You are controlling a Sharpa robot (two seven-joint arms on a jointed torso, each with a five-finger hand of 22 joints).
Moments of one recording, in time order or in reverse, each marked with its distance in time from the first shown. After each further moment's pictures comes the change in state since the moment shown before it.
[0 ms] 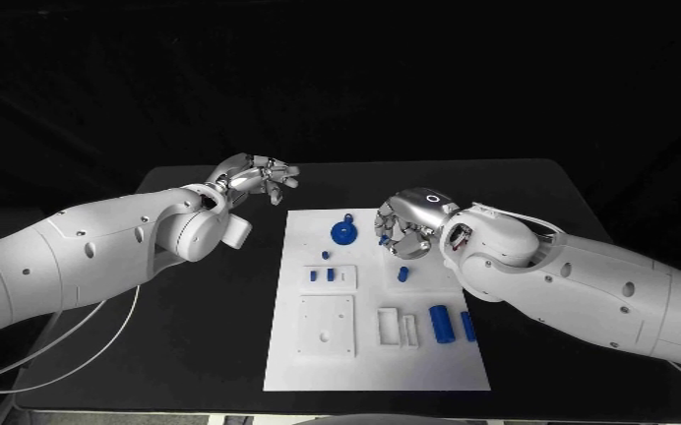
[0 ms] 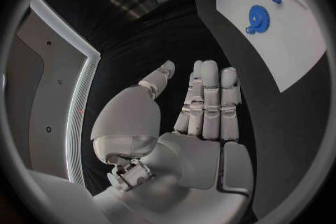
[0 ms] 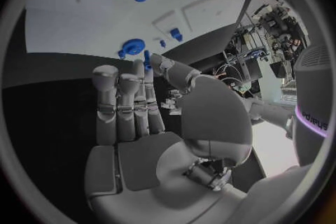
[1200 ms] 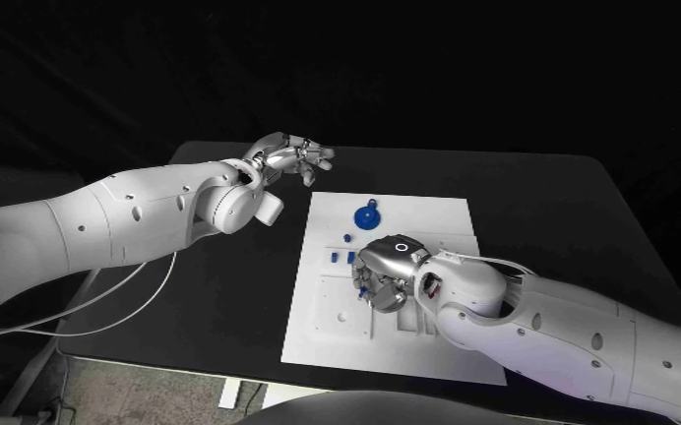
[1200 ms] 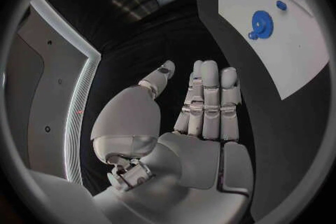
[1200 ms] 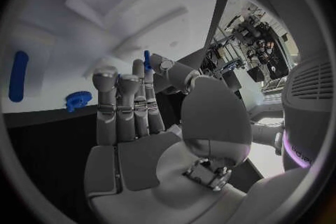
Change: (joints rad) left arm 0.000 0.017 0.000 0.002 0.000 0.005 -0.007; left_hand 0.000 0.000 -0.003 -0.003 0.000 0.000 0.000 0.000 -0.001 0.000 0.000 0.004 0.002 0.000 0.000 0.000 0.002 0.000 0.004 0.000 -0.004 0.000; right arm -0.101 0.139 -0.086 0.009 -0.072 0.095 0.002; right_hand -0.008 0.014 -0.011 -0.011 0.019 0.000 0.000 -0.001 0.008 -0.001 0.000 -0.004 0.008 0.005 -0.002 0.000 0.003 -0.001 -0.002 -0.005 0.008 0.000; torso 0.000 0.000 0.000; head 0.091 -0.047
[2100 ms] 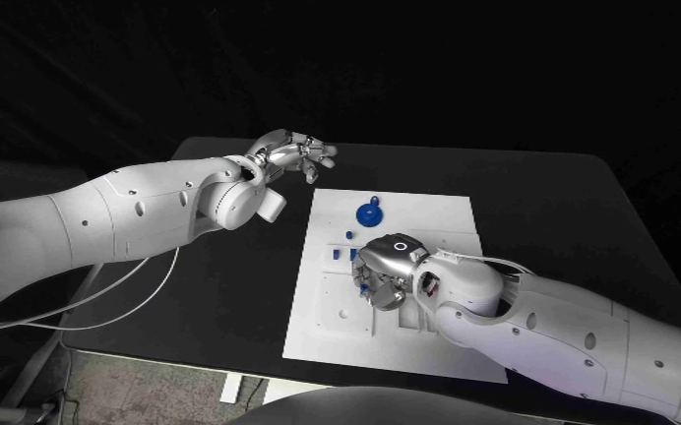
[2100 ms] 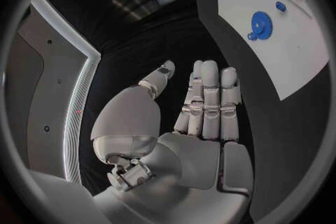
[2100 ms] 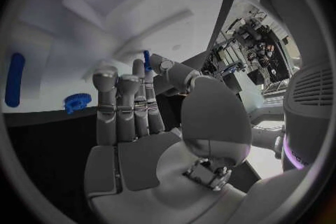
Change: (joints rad) left arm 0.000 0.000 0.000 -0.001 0.000 0.008 -0.006; left_hand 0.000 0.000 0.000 0.000 0.000 0.000 0.000 0.000 -0.001 -0.001 -0.001 0.000 0.001 0.000 0.000 0.000 0.000 0.000 0.000 0.000 0.000 0.001; right arm -0.009 0.020 -0.003 -0.028 -0.027 -0.001 0.003; right_hand -0.001 0.001 -0.003 -0.003 0.004 0.002 0.002 -0.002 0.000 0.002 0.002 0.000 0.004 0.002 0.002 0.000 0.001 -0.001 -0.002 -0.002 0.000 0.000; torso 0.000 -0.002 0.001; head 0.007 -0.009
